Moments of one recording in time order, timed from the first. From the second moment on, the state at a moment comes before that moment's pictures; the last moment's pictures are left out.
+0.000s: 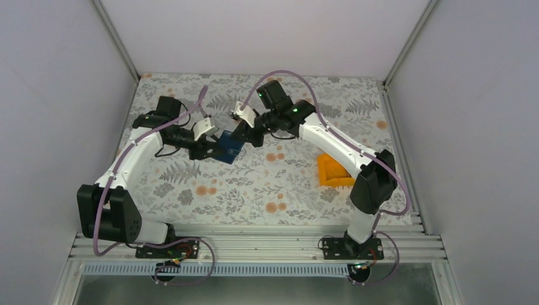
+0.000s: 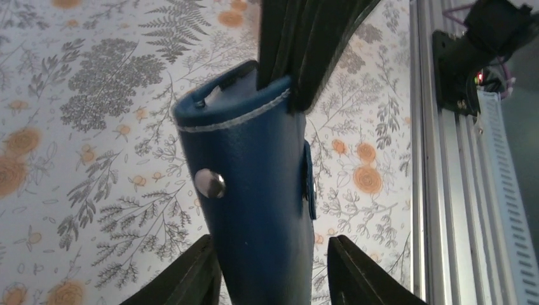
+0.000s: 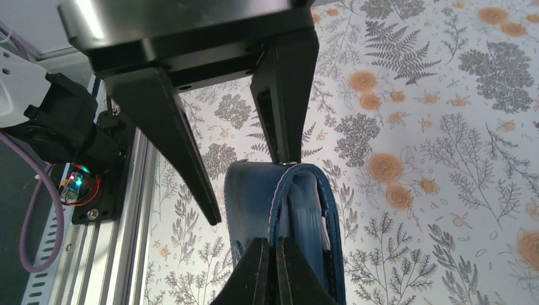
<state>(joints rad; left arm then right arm) -0.12 1.39 1.15 -0.98 0.93 0.89 0.74 1.80 1.68 -0.70 -0.67 -0.38</state>
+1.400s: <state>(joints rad) -0.12 1.41 1.44 -0.76 0.58 0.14 0.86 1.88 1.75 -0.29 0.01 0.44</state>
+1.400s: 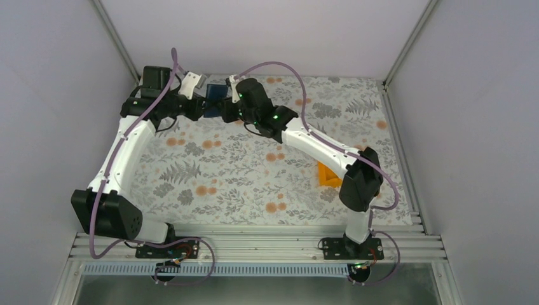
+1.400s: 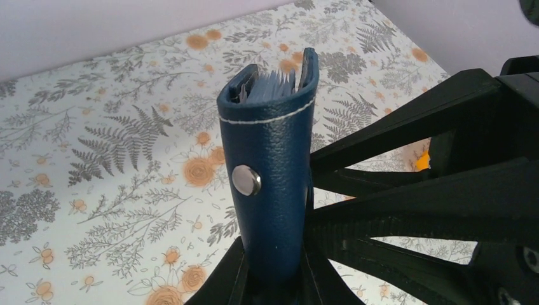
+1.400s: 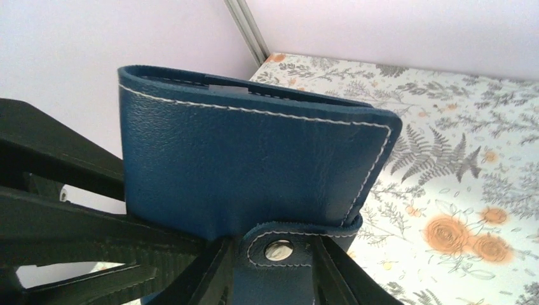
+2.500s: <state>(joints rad) -0.12 1.36 1.67 -0.96 0.70 0.33 0.56 1.51 1.37 -0.17 -0.57 0.09</state>
